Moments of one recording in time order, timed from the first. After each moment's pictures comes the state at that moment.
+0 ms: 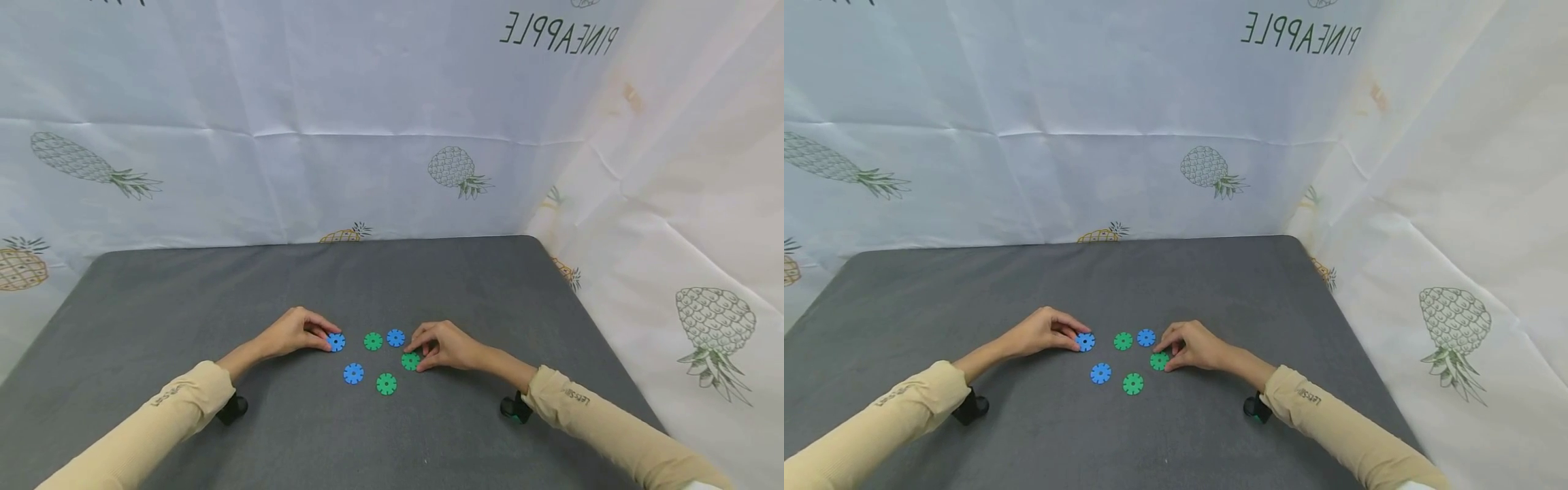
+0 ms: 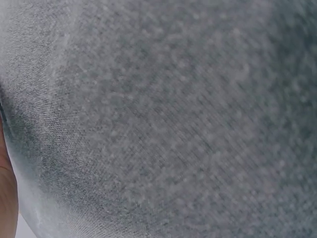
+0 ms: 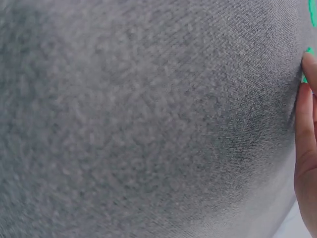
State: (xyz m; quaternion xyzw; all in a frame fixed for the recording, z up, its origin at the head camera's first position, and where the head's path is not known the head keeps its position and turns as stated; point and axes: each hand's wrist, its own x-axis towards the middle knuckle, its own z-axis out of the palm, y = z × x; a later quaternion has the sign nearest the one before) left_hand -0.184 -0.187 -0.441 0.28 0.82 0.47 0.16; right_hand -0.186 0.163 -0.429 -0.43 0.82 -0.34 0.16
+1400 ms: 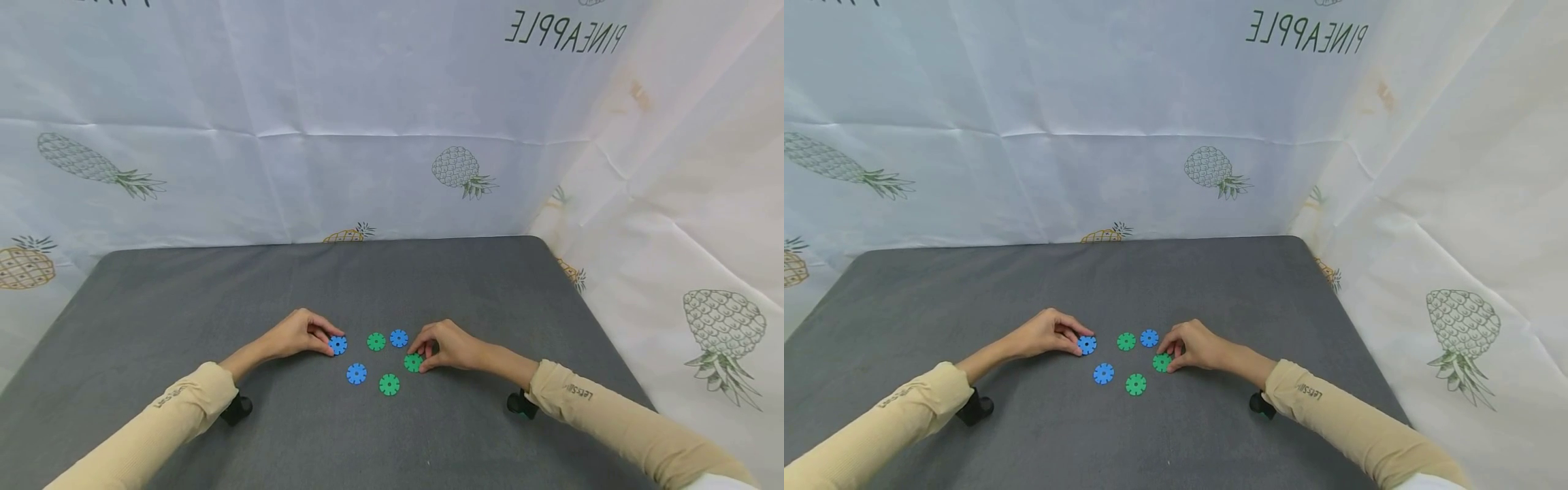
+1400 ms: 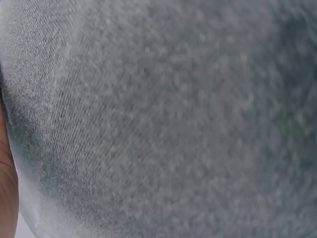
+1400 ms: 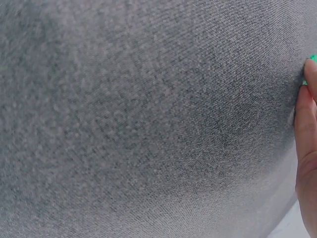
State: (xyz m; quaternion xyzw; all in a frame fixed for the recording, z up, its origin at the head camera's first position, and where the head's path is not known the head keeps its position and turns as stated) left_hand -0.182 -0.187 -0.440 0.26 0.80 0.50 0.19; right_hand -0.188 0.157 -0.422 -0.44 0.83 -0.31 0.15
